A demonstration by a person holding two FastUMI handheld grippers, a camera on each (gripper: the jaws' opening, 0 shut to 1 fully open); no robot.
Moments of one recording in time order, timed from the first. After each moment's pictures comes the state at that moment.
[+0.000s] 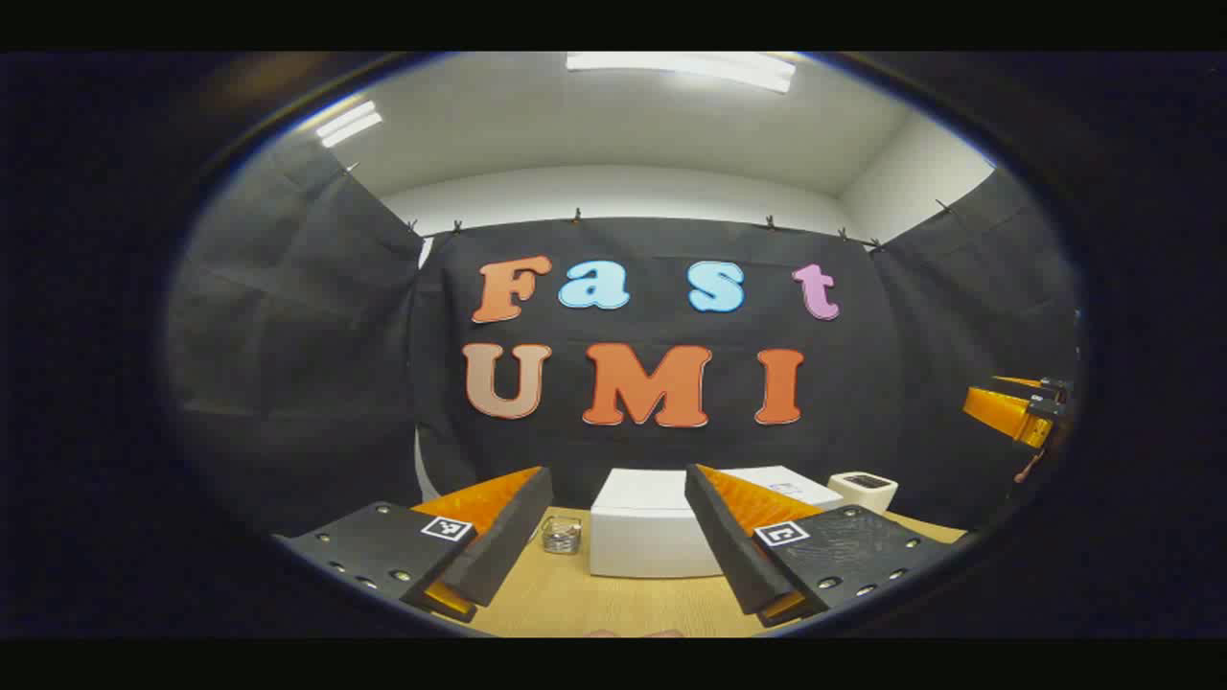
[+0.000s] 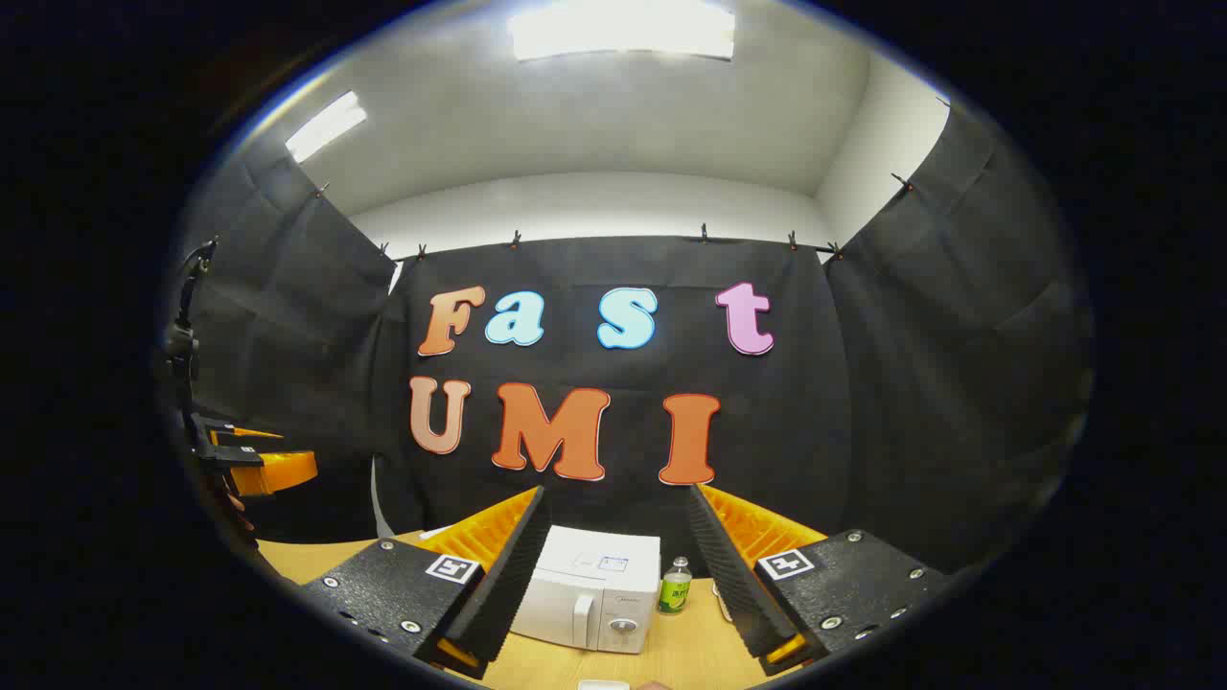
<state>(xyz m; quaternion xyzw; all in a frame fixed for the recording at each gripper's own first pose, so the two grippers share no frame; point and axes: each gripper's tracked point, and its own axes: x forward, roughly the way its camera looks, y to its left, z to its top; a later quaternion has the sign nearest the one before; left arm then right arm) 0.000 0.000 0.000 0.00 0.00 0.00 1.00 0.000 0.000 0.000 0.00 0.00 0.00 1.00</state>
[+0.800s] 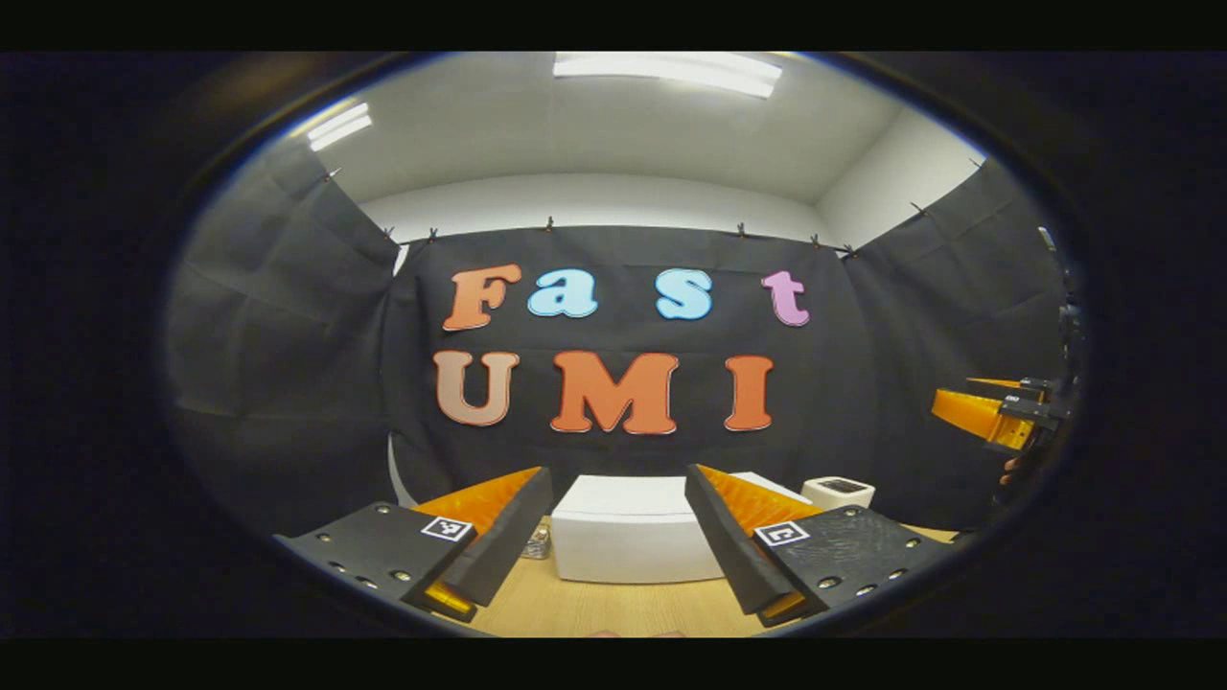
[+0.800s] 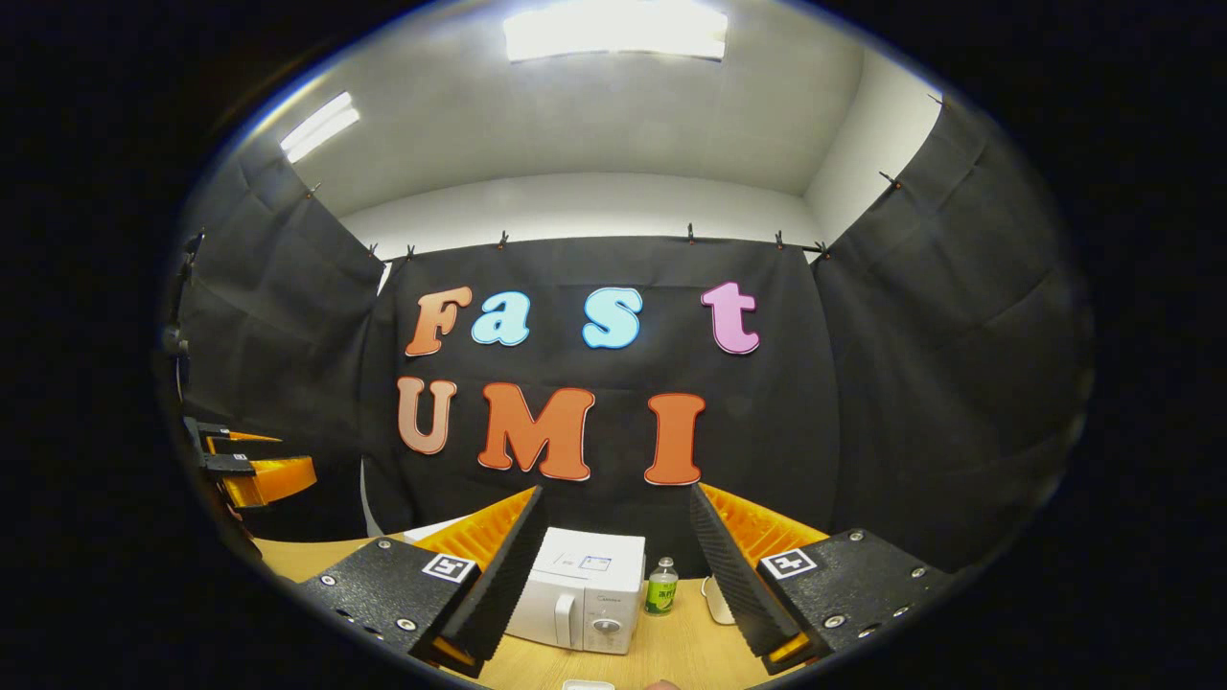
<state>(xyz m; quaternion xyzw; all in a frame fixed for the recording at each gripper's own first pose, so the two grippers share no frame) 0.000 -0.042 0.003 0.00 -0.02 -0.04 1.00 -0.001 -0.028 -0.005 0.01 0.00 -0.02 1.00</state>
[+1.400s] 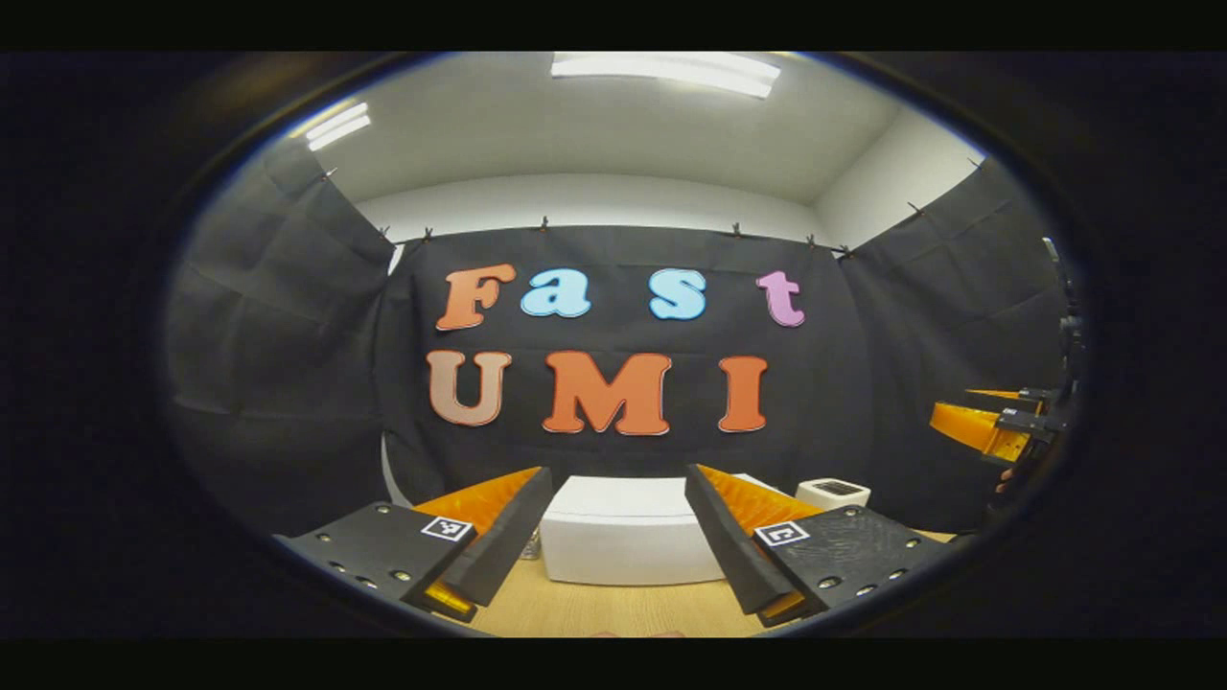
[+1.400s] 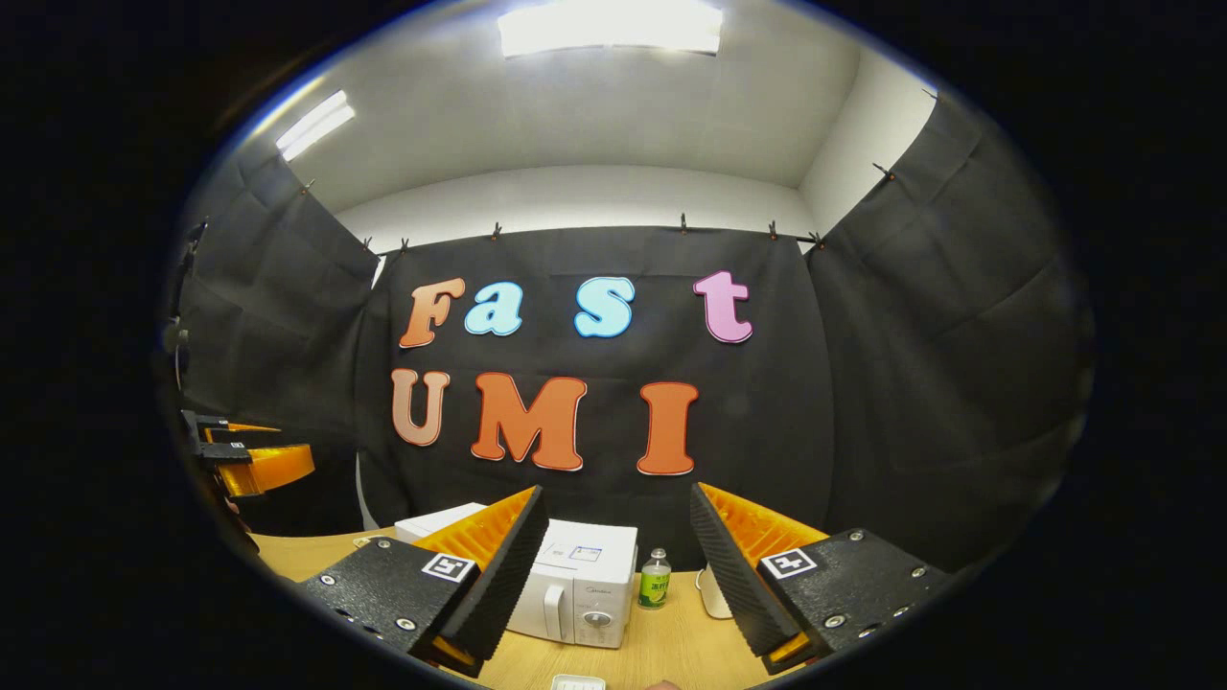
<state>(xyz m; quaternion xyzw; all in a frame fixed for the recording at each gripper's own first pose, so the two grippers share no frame) 0.005 -0.061 0.000 0.00 -0.02 -0.05 1.00 -0.002 -0.046 -0.018 0.01 0.01 -0.02 1.00</state>
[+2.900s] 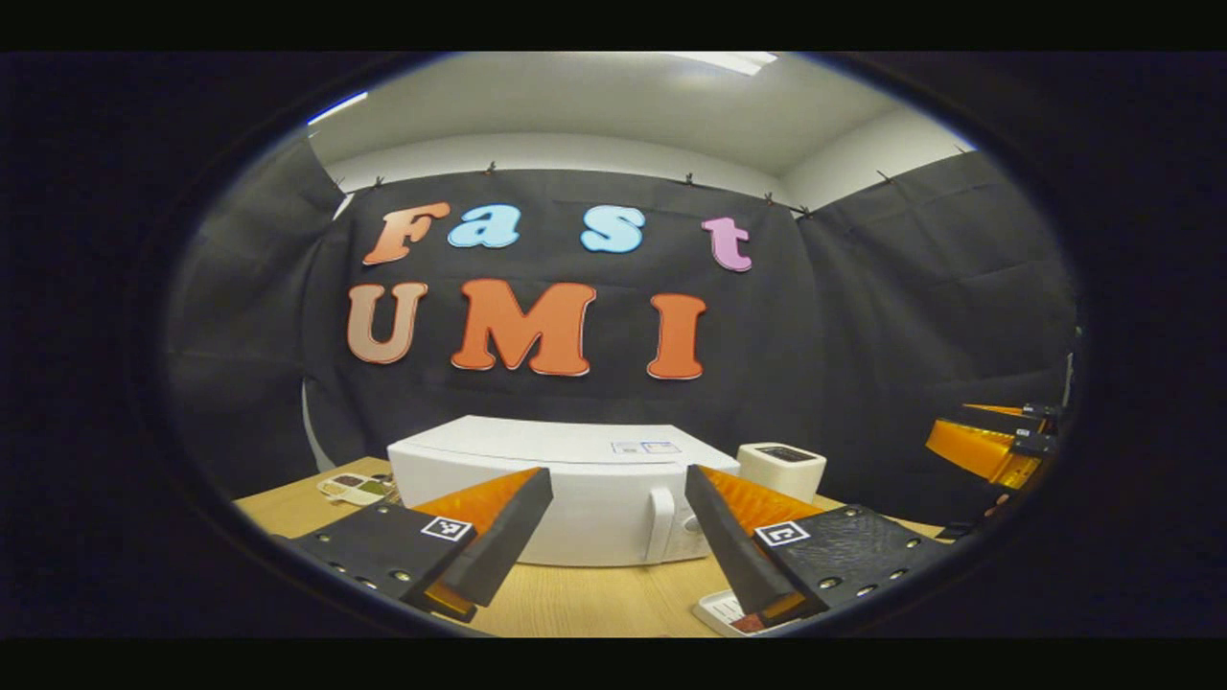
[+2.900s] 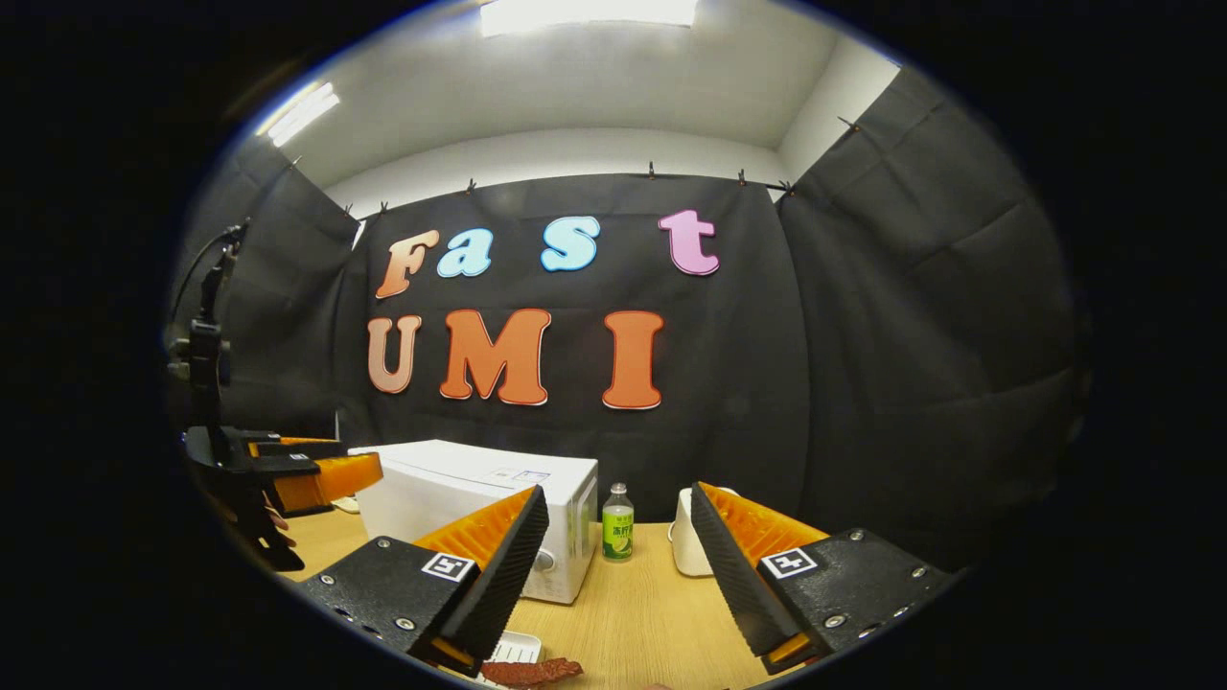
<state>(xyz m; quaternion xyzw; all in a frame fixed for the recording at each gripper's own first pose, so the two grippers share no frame) 0.074 -0.205 -0.168 -0.02 0.06 -0.12 0.99 -0.024 -0.113 -0.156 0.03 0.07 -0.03 1.00</state>
